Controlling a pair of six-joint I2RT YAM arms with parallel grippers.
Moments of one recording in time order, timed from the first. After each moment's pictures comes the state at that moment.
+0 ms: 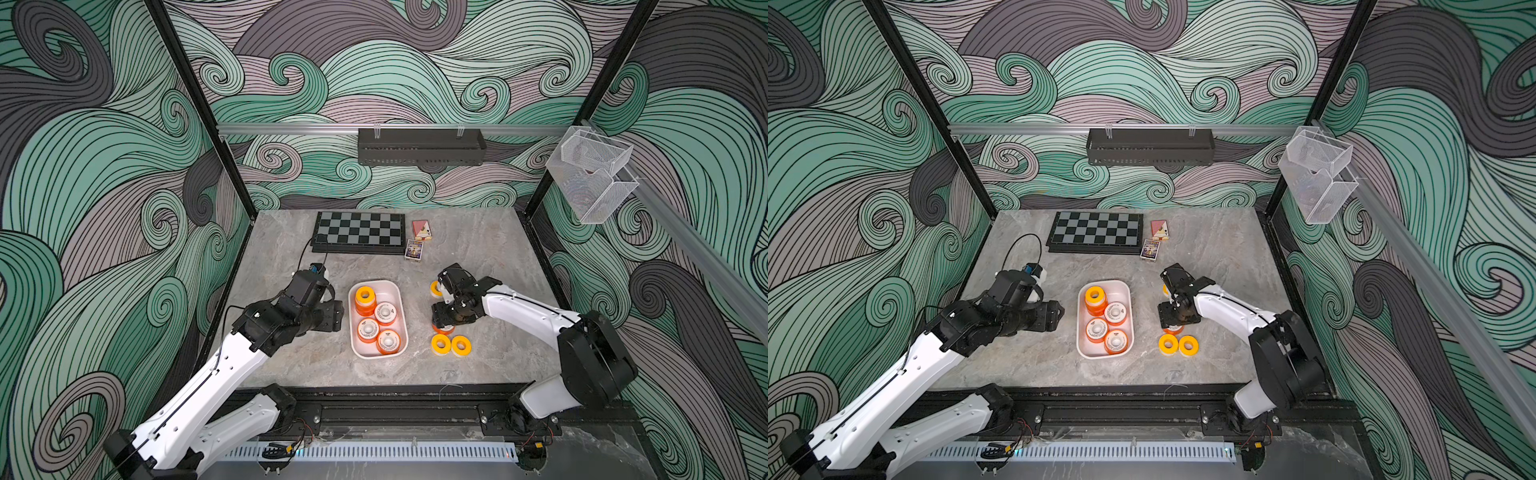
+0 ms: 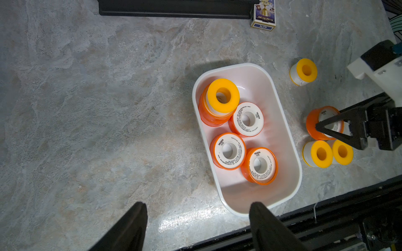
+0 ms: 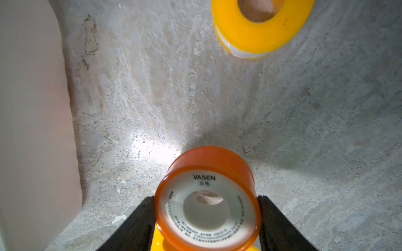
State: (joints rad) left arm -0.60 0.91 1.00 -1.03 -0.13 -0.43; right arm 0.53 1.52 0.92 -0.75 -0.02 0.35
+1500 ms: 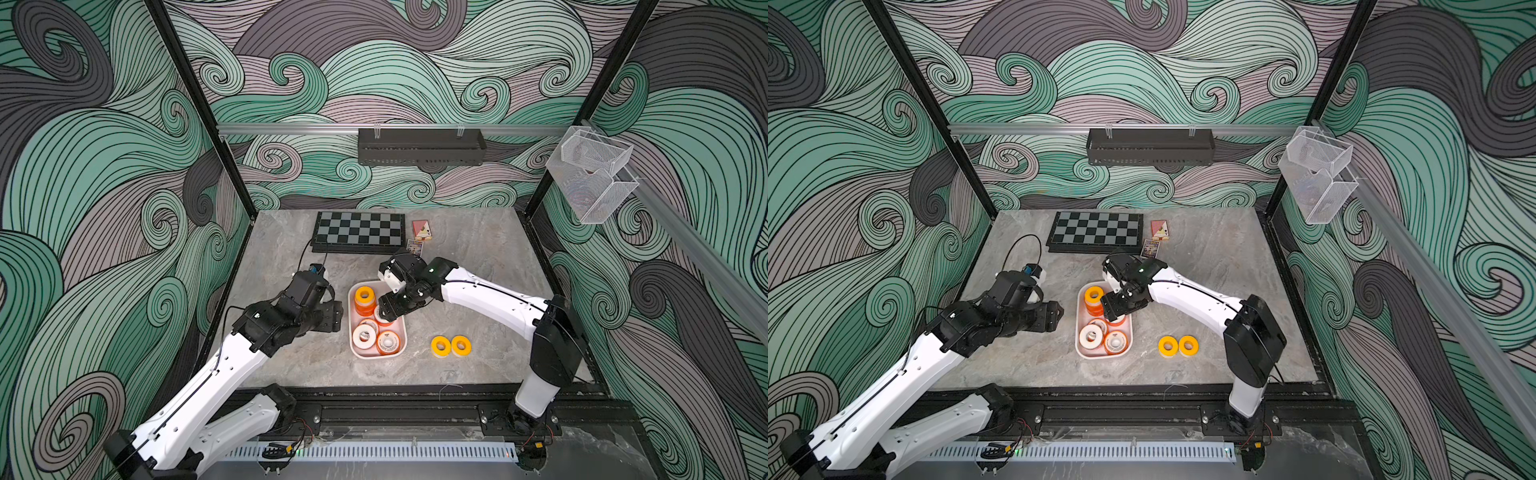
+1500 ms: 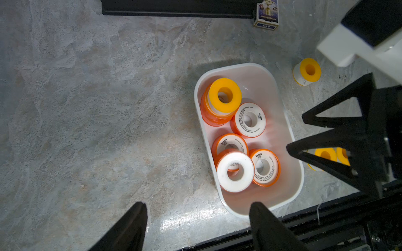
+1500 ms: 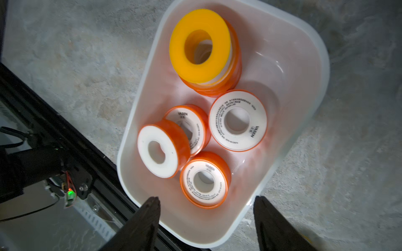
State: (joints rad) left arm -0.60 0.90 1.00 -1.03 -0.14 -0.44; right arm 0.85 1.75 1.43 -0.89 -0.19 0.35
